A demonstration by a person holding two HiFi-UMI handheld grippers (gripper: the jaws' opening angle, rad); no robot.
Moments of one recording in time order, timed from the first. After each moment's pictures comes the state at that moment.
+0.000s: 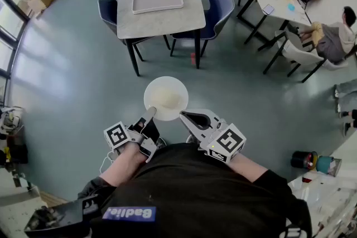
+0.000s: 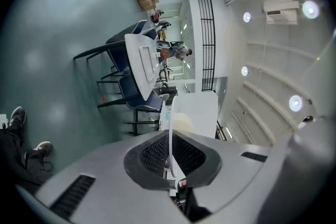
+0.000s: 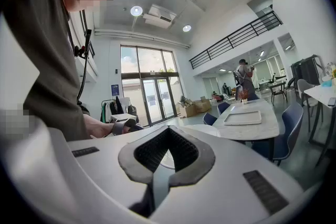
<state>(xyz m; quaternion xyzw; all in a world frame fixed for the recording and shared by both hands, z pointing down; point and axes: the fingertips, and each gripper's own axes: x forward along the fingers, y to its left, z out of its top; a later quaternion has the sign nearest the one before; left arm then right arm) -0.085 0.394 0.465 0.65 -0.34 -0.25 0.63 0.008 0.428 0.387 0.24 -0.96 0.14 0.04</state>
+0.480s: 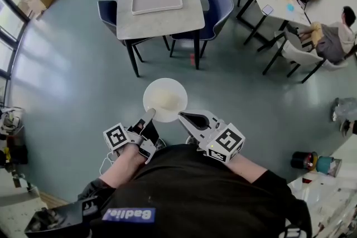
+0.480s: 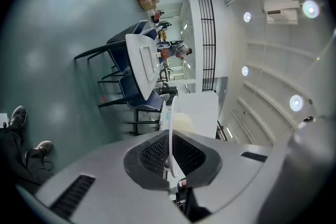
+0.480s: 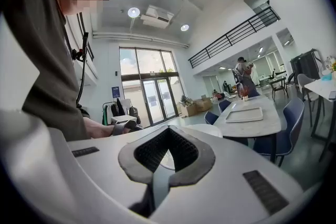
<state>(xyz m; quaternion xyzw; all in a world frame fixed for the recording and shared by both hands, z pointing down) -0.082 0.400 0.465 0.64 -0.35 -0.25 0.64 0.010 0.432 0.388 0.23 -0.96 0.15 0.04</state>
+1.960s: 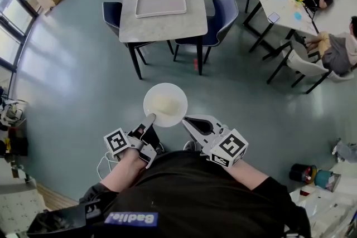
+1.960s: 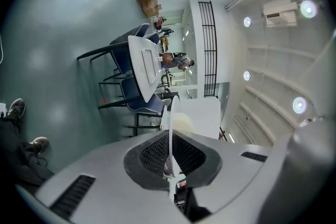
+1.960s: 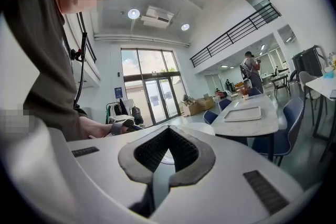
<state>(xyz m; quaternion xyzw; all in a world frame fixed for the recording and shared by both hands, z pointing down) -0.050 0.391 0.467 0.63 -0.37 -0.27 0.63 0.057 0.414 0.393 0.21 -0.96 0.16 0.04</state>
